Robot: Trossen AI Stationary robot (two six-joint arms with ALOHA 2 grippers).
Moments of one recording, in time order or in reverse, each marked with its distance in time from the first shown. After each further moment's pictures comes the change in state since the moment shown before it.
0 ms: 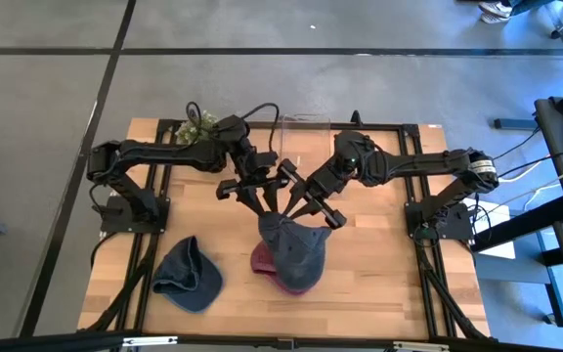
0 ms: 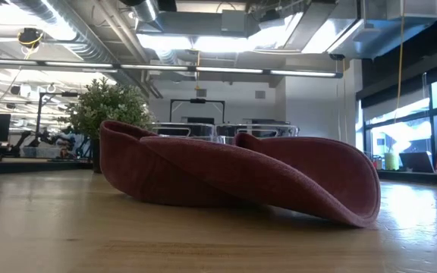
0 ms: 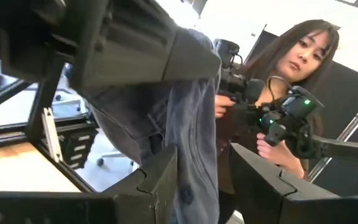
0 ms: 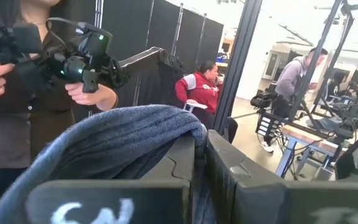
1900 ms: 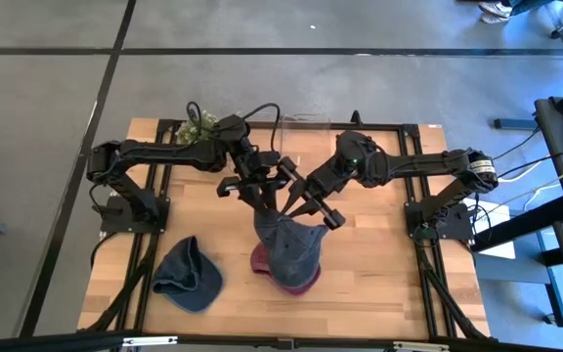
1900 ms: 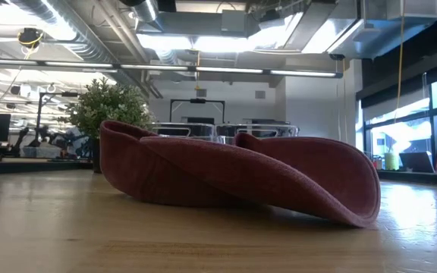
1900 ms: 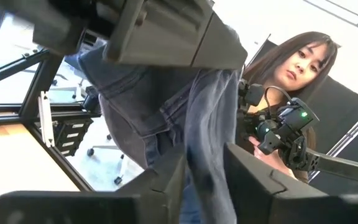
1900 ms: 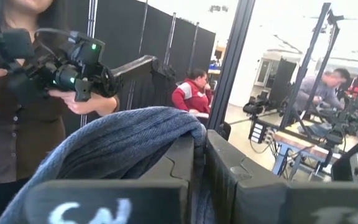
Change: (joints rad) left arm 0.001 0.000 -0.001 -0.006 -0.004 -0.114; right arm 0.001 0.006 0.000 0.064 0.035 0.035
